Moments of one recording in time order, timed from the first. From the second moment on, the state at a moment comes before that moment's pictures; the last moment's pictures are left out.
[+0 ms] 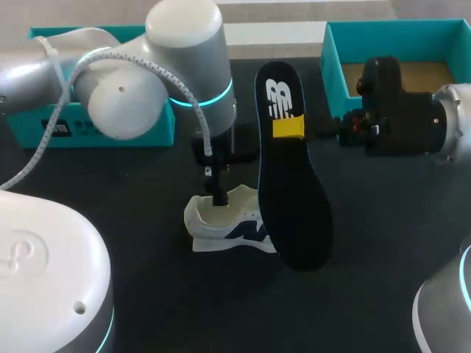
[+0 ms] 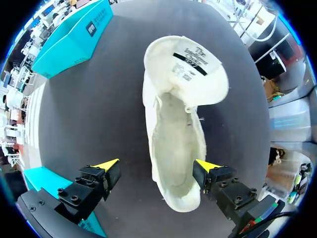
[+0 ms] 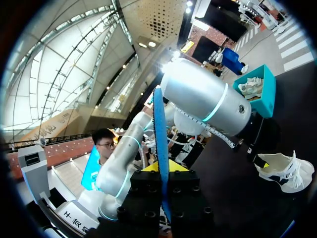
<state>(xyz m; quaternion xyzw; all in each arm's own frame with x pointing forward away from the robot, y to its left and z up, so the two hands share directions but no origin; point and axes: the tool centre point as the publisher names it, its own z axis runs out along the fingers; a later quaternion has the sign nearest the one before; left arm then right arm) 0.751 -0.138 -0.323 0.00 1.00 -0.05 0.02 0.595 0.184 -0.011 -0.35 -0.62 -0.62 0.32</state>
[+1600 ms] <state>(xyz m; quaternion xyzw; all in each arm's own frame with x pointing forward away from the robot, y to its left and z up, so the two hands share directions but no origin) 0.744 -0.178 -0.386 -0.01 1.00 -0.05 -0.06 0.595 0.184 -0.011 -0.35 -0.62 -0.62 0.32</state>
